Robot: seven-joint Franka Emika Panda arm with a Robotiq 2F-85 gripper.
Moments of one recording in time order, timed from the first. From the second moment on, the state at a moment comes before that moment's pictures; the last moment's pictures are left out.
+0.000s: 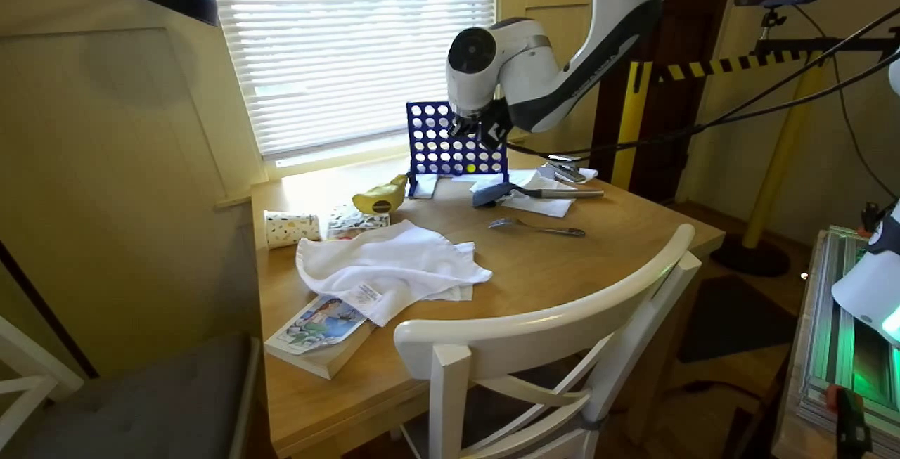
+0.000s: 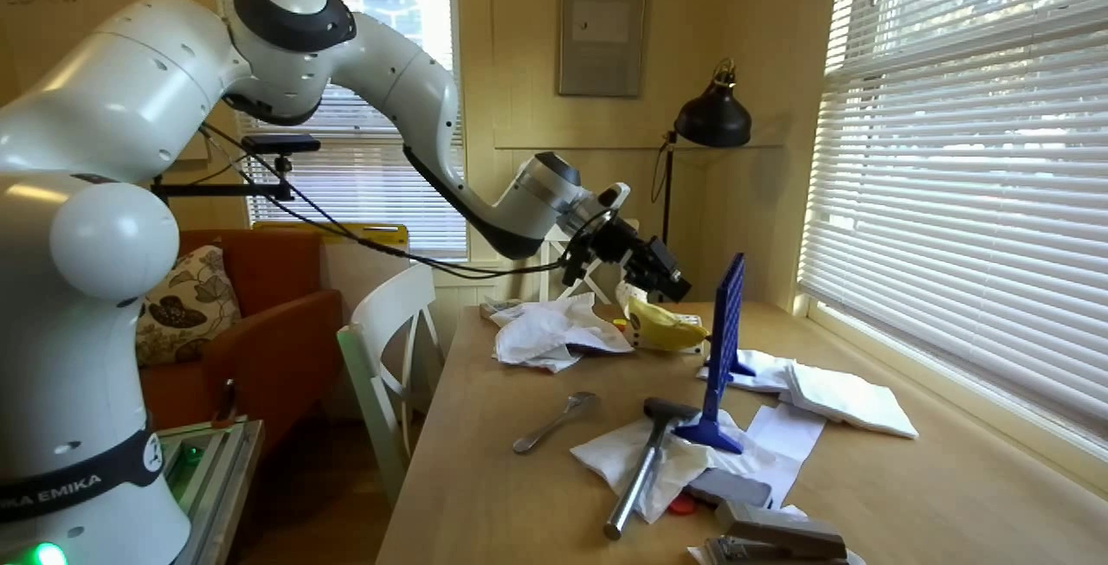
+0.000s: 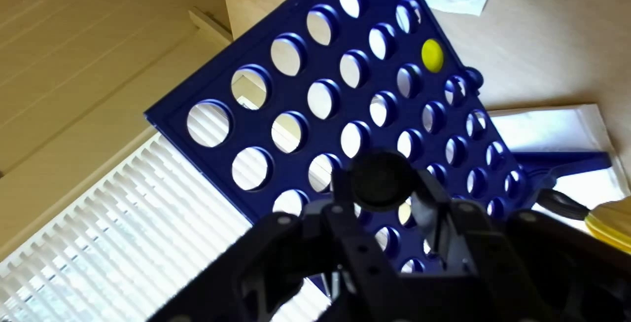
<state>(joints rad) 0.99 0.77 -0.88 -1.77 -0.80 2.62 1.00</state>
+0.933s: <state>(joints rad) 0.98 0.76 -0.80 -1.67 -1.08 2.21 1.27</state>
